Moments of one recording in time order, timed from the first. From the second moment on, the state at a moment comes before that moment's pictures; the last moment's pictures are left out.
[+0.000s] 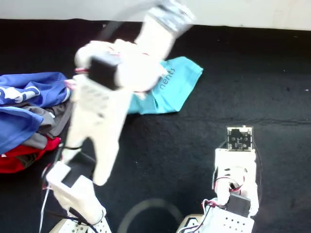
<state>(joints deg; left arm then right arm) 24.0 10.4 -50.4 101.6 -18.6 14.8 -104.7 94.9 49.9 21.2</state>
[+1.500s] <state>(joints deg) -18.1 10.5 -27.8 101.1 -14.2 -5.6 -63.4 50.3 65.0 8.6</state>
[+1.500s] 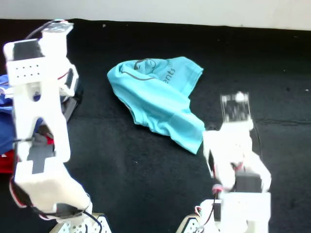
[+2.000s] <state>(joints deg) -26.2 -19.4 12.7 92.5 -14.1 -25.6 -9.1 26.1 64.7 7.4</state>
